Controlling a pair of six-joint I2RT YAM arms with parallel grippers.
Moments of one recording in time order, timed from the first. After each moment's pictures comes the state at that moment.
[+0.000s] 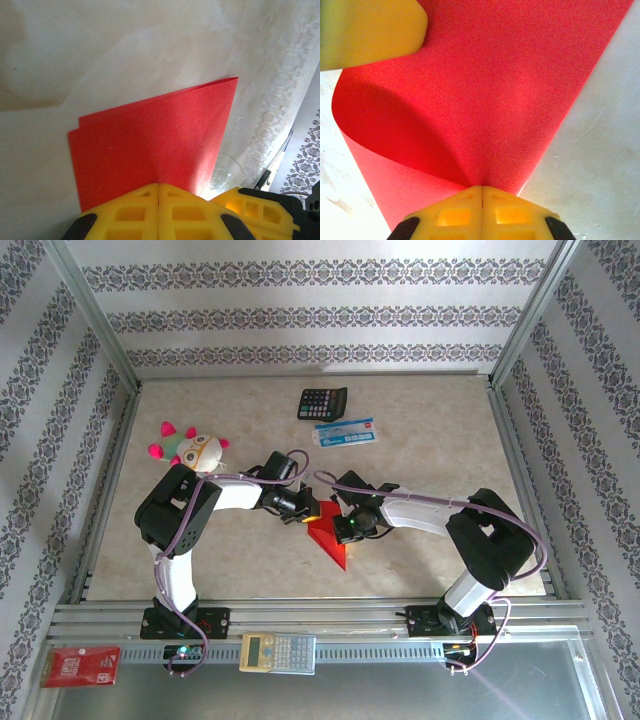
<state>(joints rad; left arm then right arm) -0.52 1.91 0.95 -0.08 0.69 -0.79 0.73 1.63 0.84 -0.48 -0.24 0.49</state>
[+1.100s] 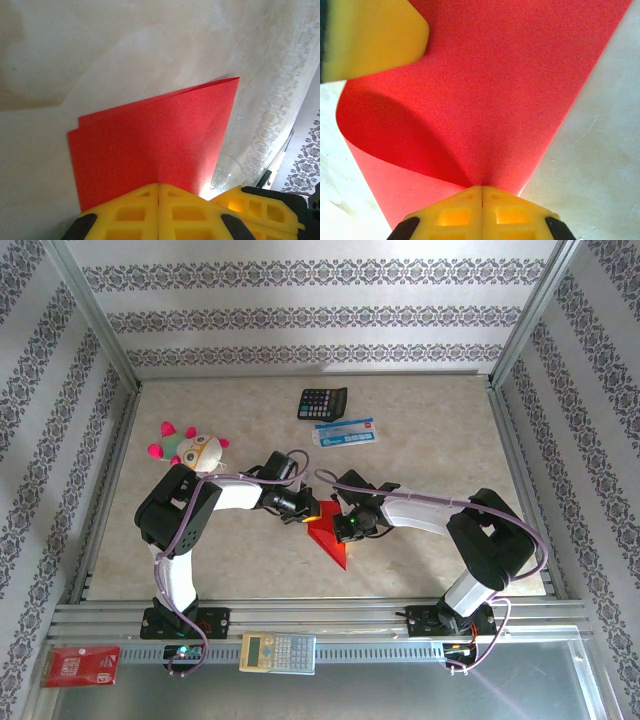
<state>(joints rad) -0.53 1.91 0.95 -0.08 0.69 -0.79 0.73 1.63 0.84 -0.48 -0.24 0.49</state>
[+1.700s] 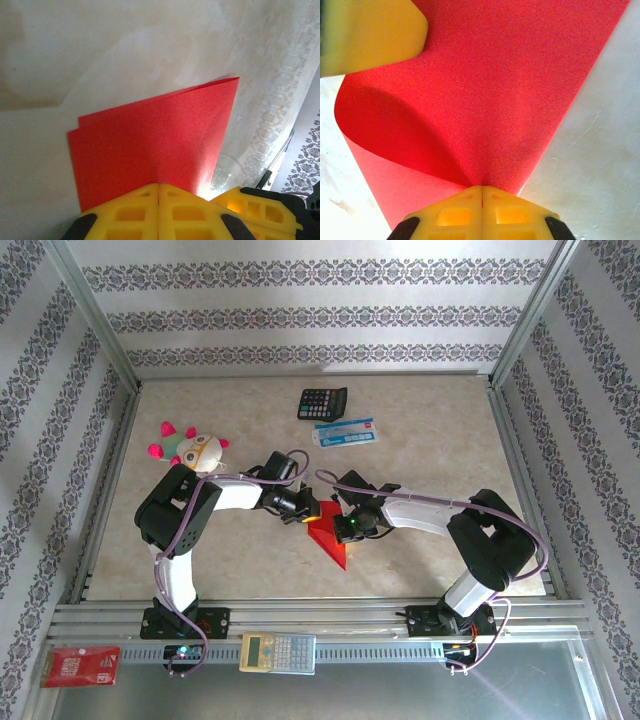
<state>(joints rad) -0.53 1.91 0.95 -0.08 0.69 -0.79 0.73 1.63 0.83 -0.47 -0.25 0.49</state>
